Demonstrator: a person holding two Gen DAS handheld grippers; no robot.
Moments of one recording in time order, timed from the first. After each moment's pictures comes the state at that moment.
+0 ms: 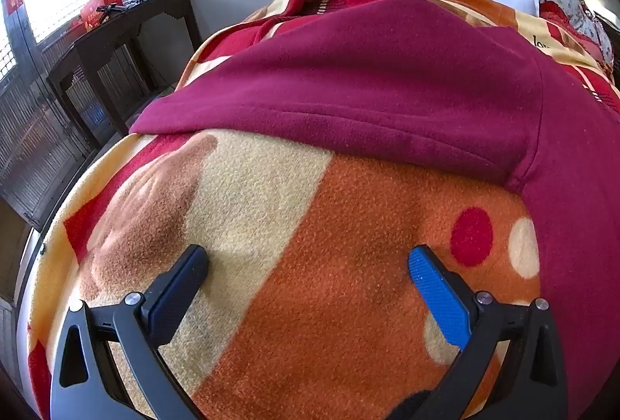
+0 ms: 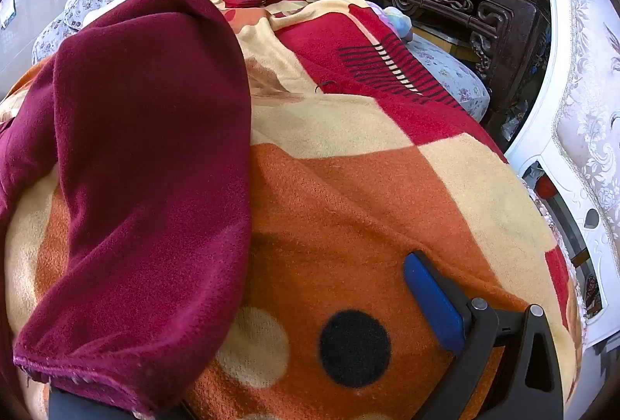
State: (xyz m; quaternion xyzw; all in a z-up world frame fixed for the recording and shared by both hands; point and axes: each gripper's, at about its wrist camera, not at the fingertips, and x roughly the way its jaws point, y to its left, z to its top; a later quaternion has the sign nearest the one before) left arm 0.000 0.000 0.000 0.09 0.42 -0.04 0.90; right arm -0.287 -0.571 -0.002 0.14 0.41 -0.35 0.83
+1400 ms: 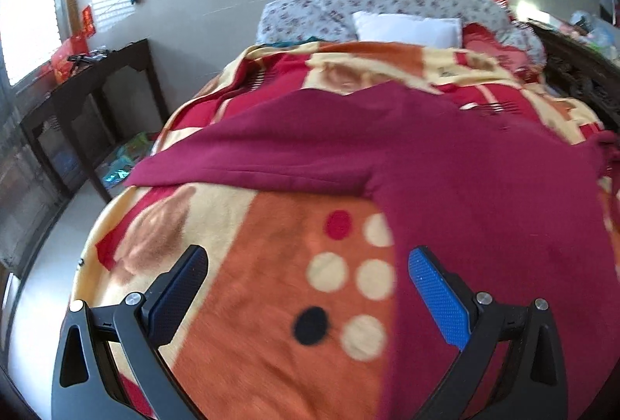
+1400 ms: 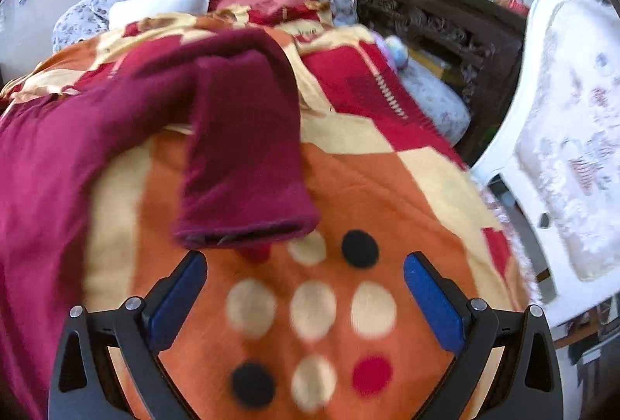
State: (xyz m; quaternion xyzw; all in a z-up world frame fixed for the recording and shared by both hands) left arm -0.100 -0.020 0.080 0.10 0.35 -0.15 0.92; right arm -0.334 -0.483 0.060 0.09 0.41 -0.35 0.84
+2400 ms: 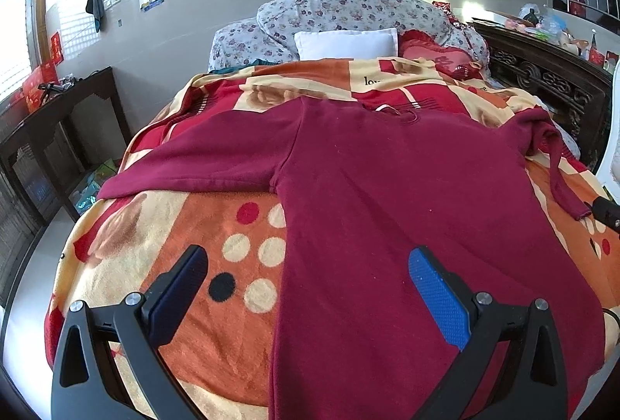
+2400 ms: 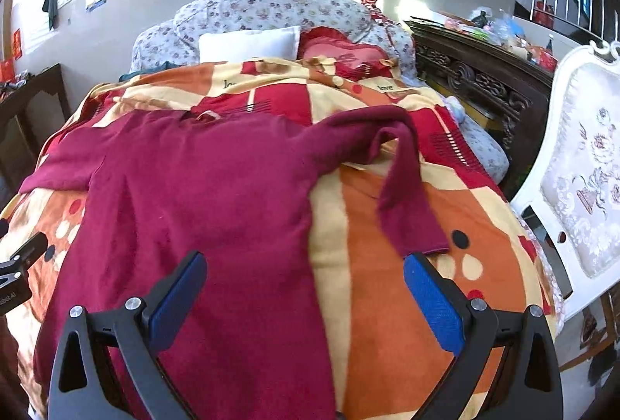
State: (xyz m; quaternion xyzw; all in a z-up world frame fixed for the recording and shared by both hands) left arm -0.180 -0.062 0.097 0.11 0.31 -0.22 0.92; right arm -0.314 -0.309 0.119 0.07 0.35 -0.28 0.89
